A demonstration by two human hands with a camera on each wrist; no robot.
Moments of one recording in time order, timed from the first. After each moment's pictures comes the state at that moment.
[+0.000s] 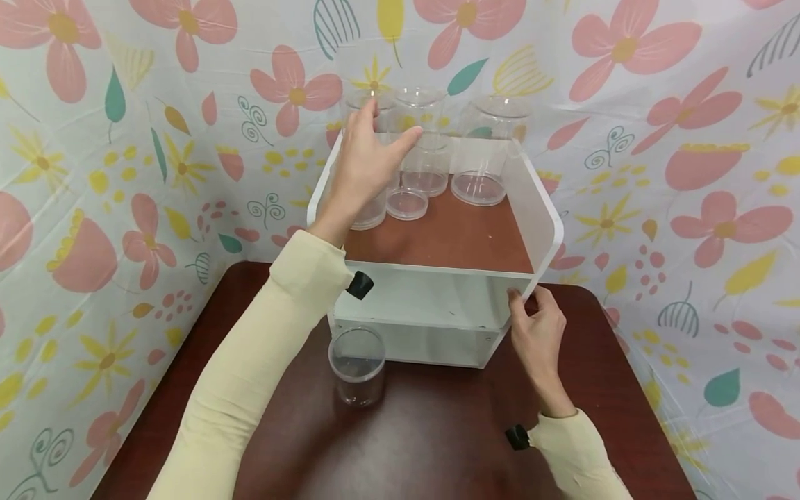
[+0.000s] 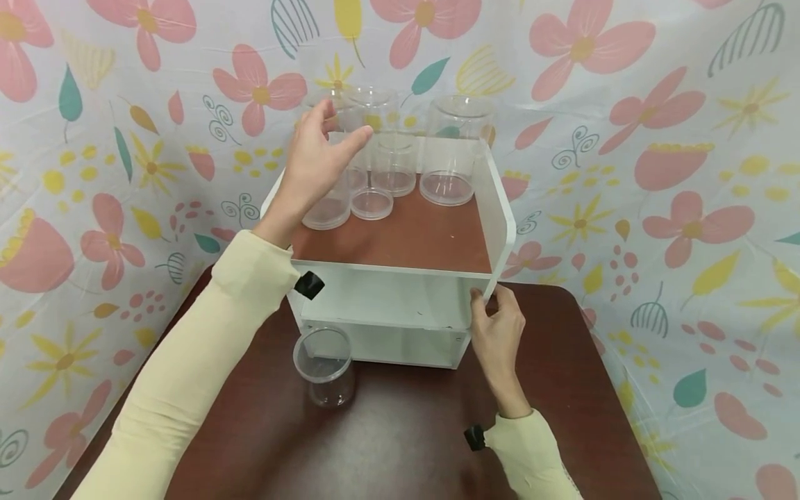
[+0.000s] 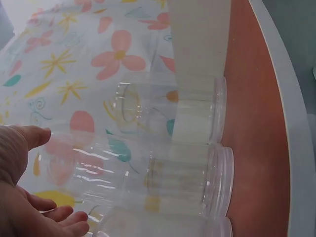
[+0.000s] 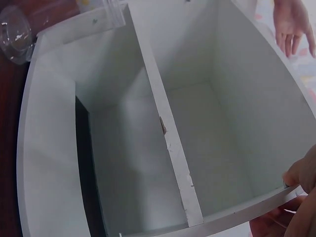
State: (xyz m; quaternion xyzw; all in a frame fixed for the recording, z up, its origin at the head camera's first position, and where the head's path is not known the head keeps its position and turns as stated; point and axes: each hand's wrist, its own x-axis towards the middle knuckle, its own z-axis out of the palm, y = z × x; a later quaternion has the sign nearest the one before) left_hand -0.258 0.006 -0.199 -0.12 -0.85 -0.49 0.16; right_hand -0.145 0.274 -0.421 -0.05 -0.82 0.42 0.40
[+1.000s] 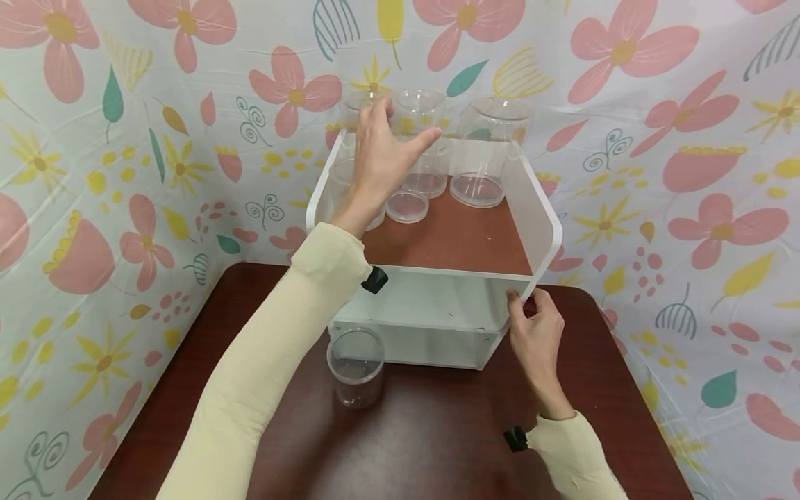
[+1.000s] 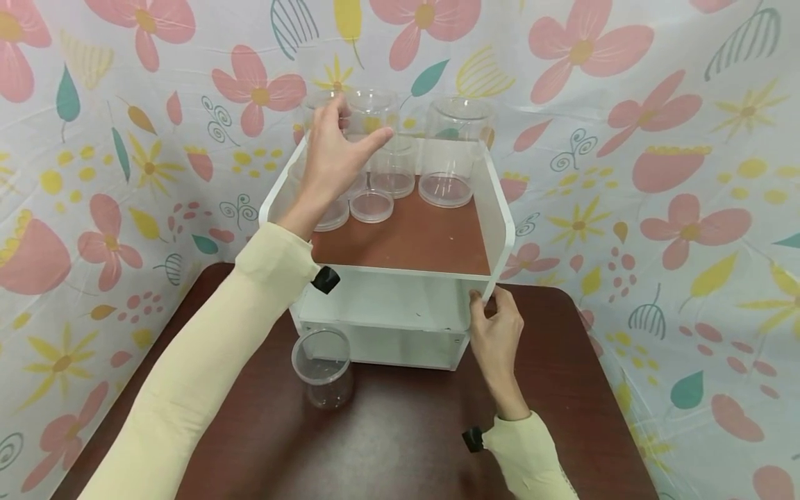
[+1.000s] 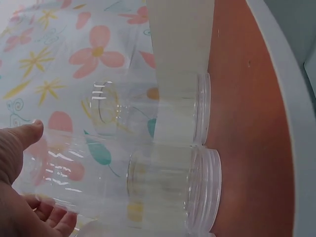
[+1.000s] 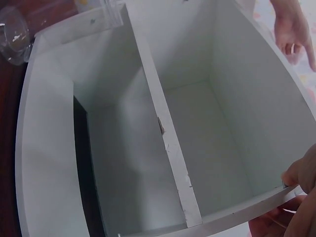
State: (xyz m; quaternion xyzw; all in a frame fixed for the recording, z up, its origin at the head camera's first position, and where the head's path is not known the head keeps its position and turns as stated) left_hand -0.275 0.029 -0.201 -0.11 -0.85 -0.48 0.19; right_hand -0.143 0.273 -0.419 -0.05 -0.82 0.42 0.40
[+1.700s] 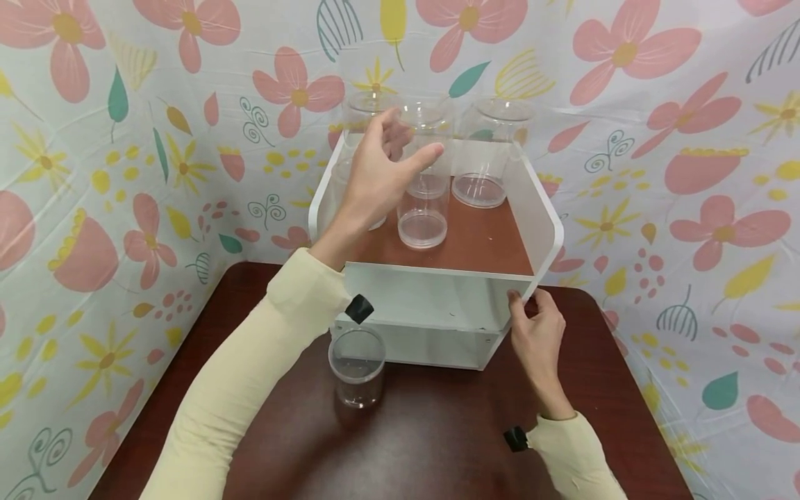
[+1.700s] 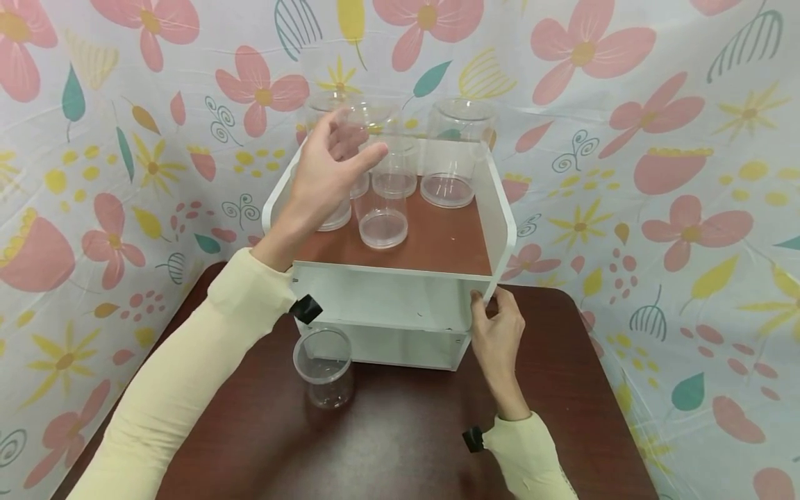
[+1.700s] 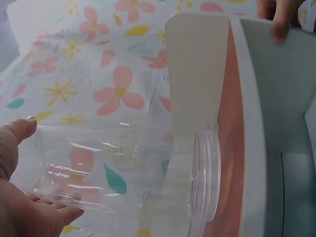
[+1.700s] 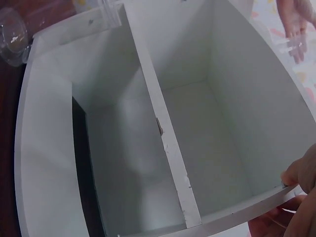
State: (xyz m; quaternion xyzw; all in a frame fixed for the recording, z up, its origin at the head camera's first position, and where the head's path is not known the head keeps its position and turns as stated) left_hand -0.234 0.012 -0.209 -0.20 -0.69 -0.68 0.11; right_hand -0.144 0.273 -0.420 -0.05 -0.82 0.42 0.39
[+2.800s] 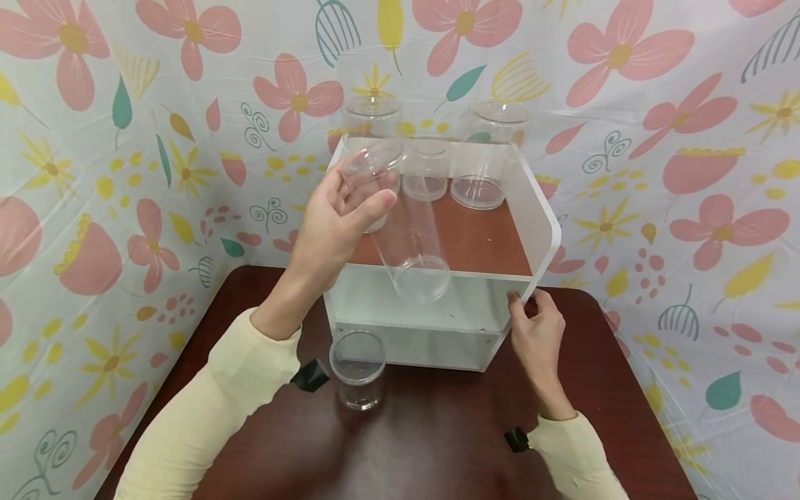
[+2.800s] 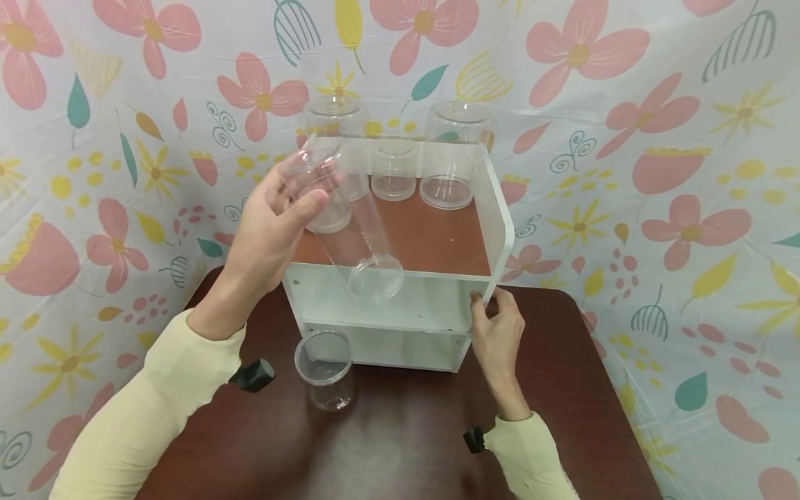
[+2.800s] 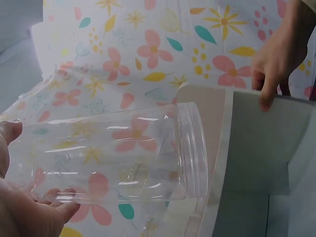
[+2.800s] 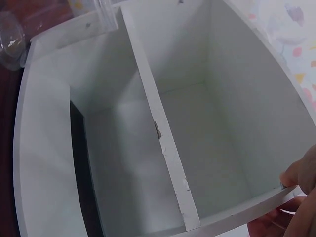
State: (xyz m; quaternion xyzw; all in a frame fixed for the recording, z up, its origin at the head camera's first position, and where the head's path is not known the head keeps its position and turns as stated) left_hand -0.163 -0.030 -0.231 -0.25 -0.58 -0.78 0.05; right_hand -0.142 0.274 -0.419 -0.06 -0.82 0.43 0.38
